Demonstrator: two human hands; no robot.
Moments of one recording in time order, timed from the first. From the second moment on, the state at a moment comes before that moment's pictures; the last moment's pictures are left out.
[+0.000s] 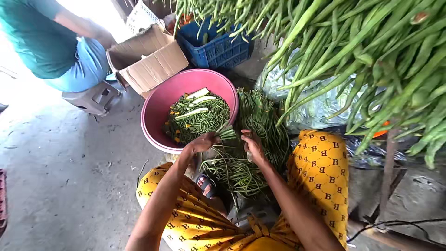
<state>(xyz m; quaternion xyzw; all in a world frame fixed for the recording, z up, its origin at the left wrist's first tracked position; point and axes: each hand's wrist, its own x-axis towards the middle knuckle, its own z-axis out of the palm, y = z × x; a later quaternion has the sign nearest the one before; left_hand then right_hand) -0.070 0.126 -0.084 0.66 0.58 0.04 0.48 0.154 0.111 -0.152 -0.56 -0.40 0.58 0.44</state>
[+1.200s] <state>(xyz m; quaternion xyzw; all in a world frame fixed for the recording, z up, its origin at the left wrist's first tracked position) -0.086 0.126 -0.076 0.48 0.26 0.26 0.80 0.131 0.113 -0.077 -0.36 -0.38 0.62 0.58</state>
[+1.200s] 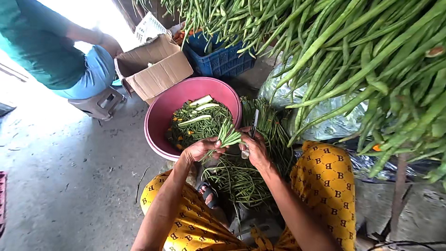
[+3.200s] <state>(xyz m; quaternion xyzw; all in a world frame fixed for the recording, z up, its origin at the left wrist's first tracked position) -0.086 0.141 -0.066 0.60 0.56 0.28 0.50 0.063 0.204 -0.090 -0.45 -0.47 0.64 0.41</state>
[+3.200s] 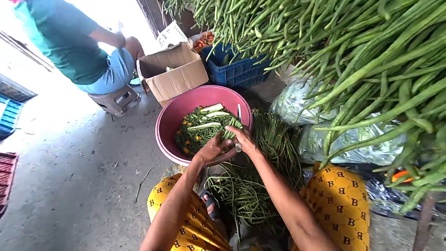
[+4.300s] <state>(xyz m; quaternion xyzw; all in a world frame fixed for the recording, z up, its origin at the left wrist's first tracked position) -0.102 0.159 -0.064 0.57 0.76 0.19 0.23 0.008 0.220 -0.081 -0.50 -0.67 0.53 0.14</state>
